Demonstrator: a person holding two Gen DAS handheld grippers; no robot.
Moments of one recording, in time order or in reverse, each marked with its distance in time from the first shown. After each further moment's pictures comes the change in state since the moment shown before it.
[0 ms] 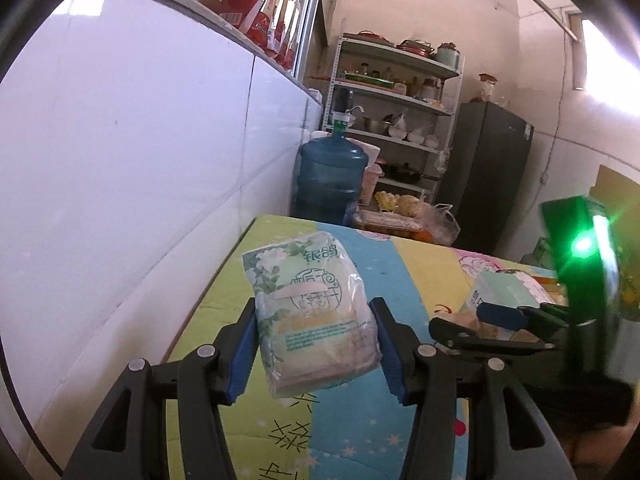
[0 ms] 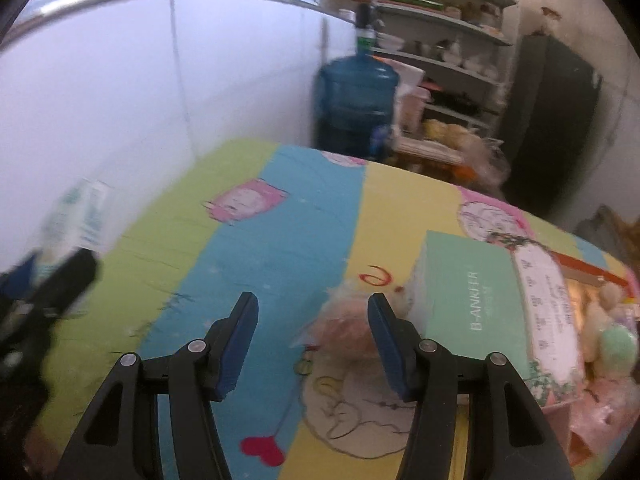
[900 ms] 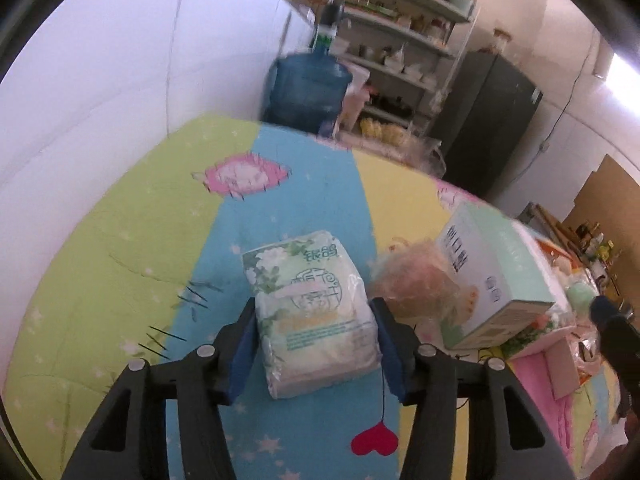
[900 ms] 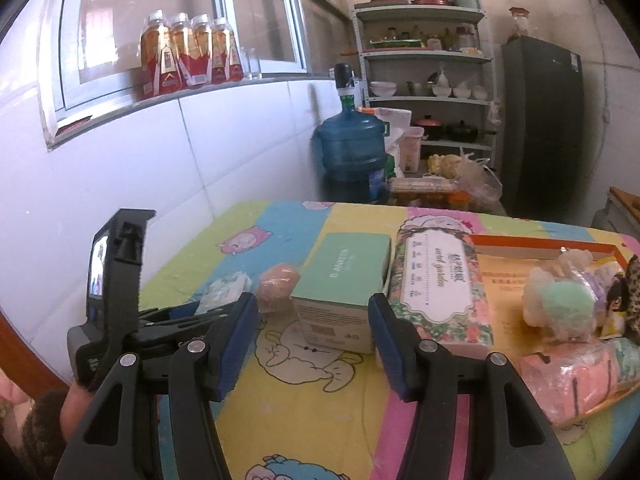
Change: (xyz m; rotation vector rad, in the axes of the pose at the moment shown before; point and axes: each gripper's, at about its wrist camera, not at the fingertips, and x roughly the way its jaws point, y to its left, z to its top) left arm 0.068 -0.063 -0.034 -0.074 0.264 -0.046; right arm -0.096 -0.108 -0.064 0.133 -0.245 0.236
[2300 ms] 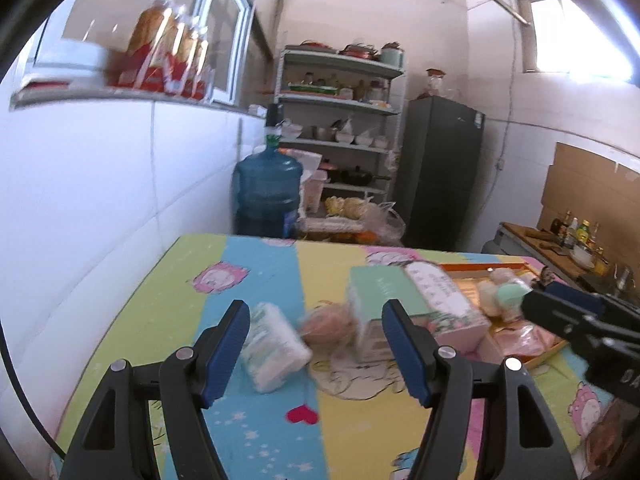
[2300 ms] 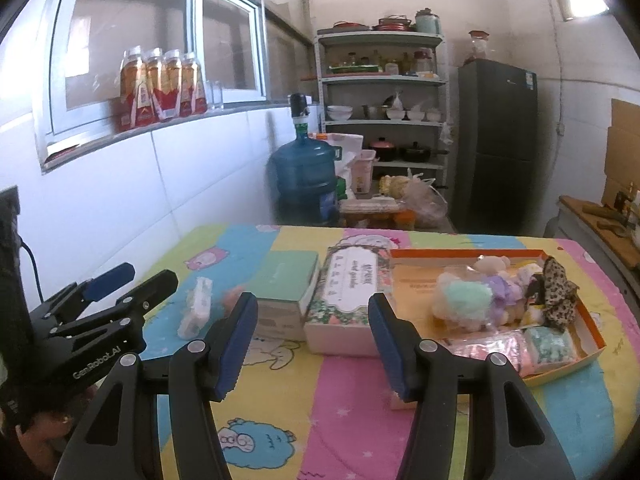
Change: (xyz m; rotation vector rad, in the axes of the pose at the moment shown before) left arm -0.109 -0.062 -0.019 0.192 -0.288 -0.033; right arm -0.080 -0.015 -0.005 0.014 -0.081 -0.167
